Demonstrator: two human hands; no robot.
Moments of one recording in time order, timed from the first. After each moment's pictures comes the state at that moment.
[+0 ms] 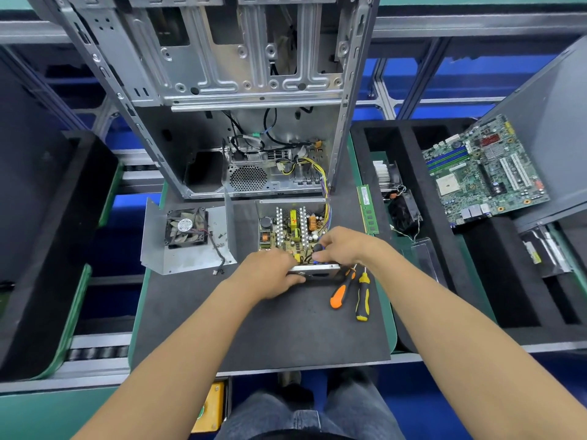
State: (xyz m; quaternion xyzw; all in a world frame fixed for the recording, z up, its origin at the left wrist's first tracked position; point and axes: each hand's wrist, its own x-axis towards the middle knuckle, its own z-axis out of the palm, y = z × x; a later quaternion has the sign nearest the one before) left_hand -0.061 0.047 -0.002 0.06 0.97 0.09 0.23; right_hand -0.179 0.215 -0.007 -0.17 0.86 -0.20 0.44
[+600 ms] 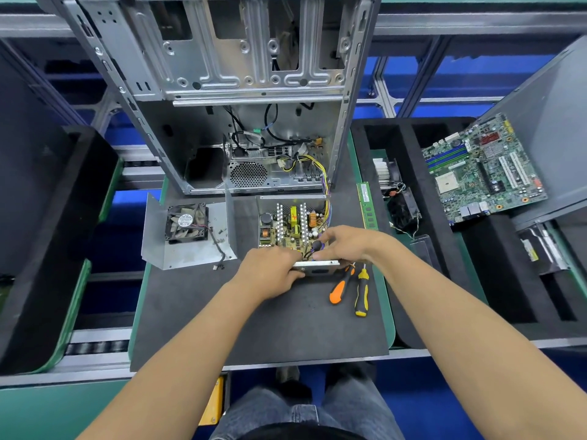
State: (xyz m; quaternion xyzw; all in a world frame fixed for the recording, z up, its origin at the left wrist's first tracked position) left_hand -0.051 0.054 -0.008 0.05 0.98 0.08 0.14; right_hand -0.177 0.221 -0.002 -0.11 0.81 -0.29 0.49
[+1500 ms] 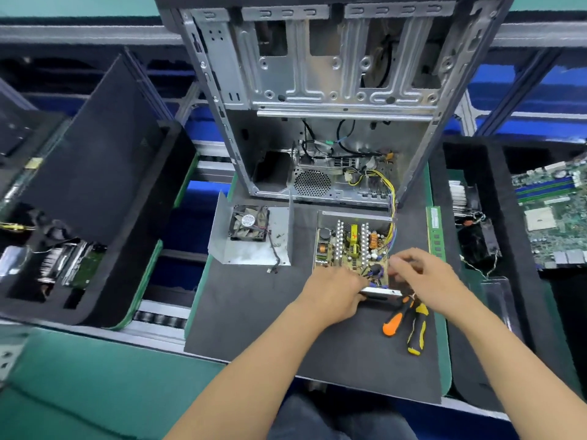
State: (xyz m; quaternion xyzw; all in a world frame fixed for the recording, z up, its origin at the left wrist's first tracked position) left_hand -0.048 0.077 0.015 0.04 0.98 0.11 0.13; right_hand -0.152 0.253 0.007 -0.12 0.86 -0.40 0.29
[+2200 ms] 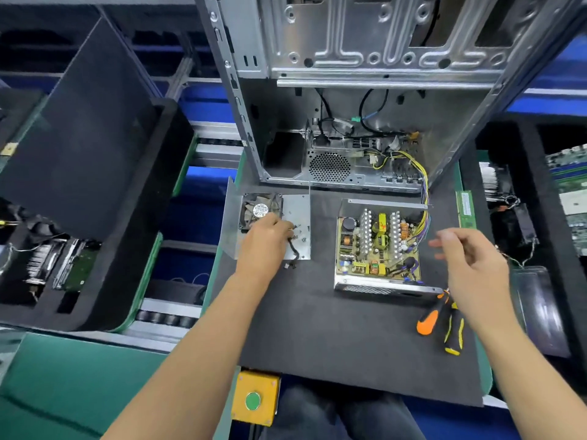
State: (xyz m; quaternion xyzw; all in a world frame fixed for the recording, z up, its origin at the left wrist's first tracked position) left_hand -0.025 -0.072 -0.038 -0.22 0.94 0.26 -0.07; right_hand -0.125 0.223 0.003 -0.05 0.84 -0.54 0.05
